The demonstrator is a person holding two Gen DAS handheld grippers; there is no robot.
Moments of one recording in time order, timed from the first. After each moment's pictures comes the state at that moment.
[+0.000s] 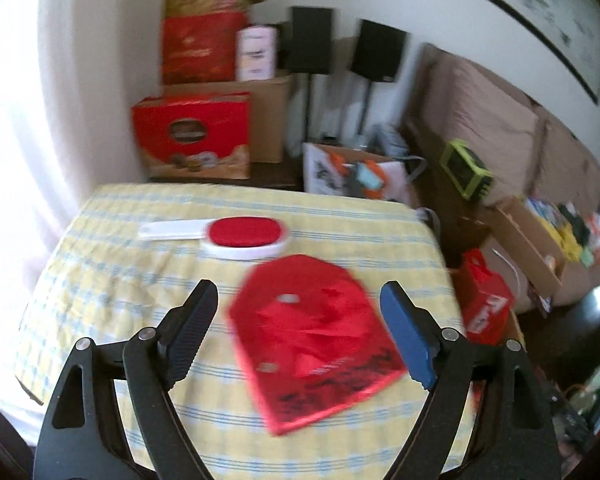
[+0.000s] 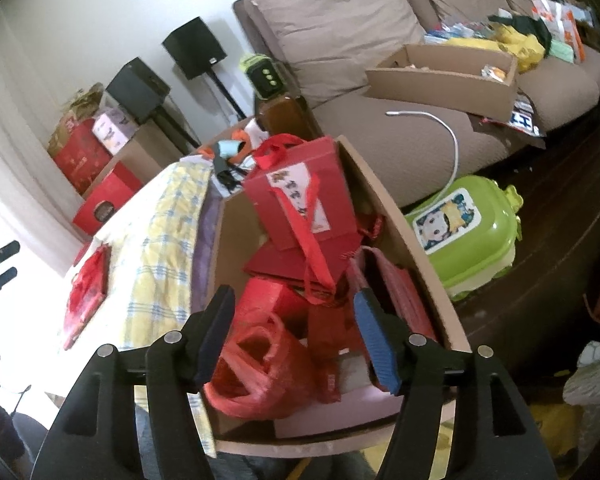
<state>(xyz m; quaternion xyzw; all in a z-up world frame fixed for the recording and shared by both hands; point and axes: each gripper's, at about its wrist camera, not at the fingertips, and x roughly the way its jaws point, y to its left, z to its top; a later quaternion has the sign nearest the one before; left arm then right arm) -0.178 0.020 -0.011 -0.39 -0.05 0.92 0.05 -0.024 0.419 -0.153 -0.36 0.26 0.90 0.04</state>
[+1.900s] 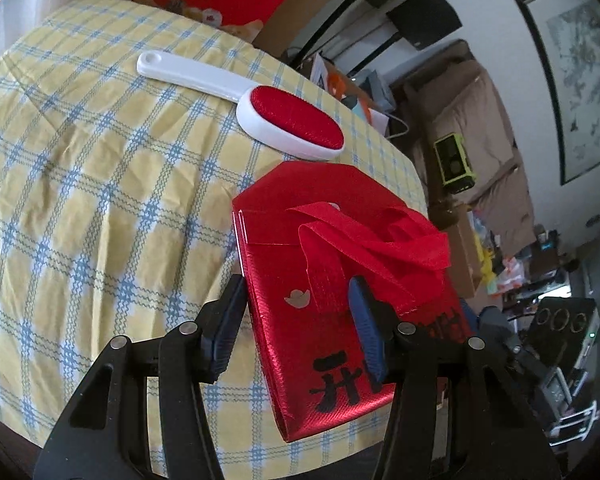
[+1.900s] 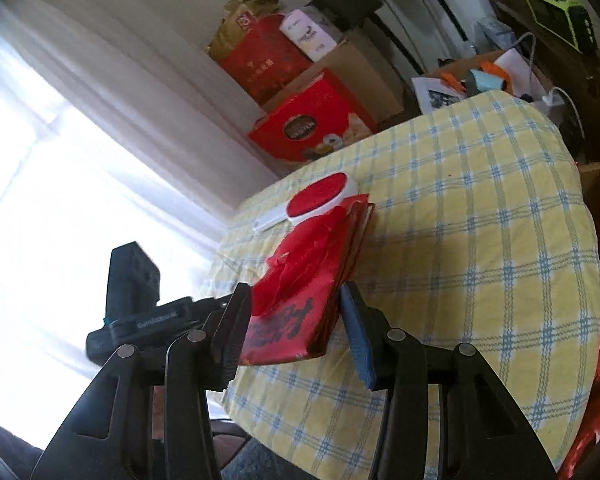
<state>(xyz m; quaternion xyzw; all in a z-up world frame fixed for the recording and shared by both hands) -0.224 -0.075 -0.119 -0.53 -0.27 0.79 0.16 -0.184 0.145 -0.092 -0.40 0.27 0.83 -0.28</state>
